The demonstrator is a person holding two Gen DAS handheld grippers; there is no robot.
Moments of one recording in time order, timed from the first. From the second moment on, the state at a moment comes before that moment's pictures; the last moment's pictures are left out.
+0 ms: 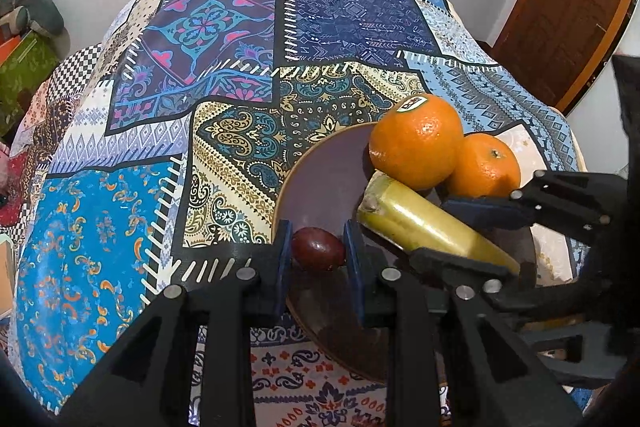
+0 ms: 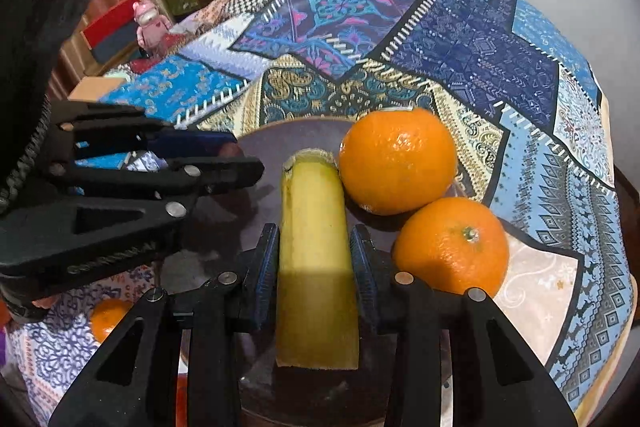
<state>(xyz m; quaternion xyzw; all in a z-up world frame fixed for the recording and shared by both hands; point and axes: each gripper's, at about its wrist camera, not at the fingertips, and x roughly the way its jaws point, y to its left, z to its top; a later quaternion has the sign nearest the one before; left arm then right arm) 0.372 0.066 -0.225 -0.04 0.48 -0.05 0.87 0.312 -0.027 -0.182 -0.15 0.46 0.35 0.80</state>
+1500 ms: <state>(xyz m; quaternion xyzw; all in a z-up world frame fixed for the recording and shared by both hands) 0.228 0.053 -0.211 -0.05 0.50 -0.06 0.86 0.221 -0.123 -0.171 -0.16 0.44 0.29 0.83</state>
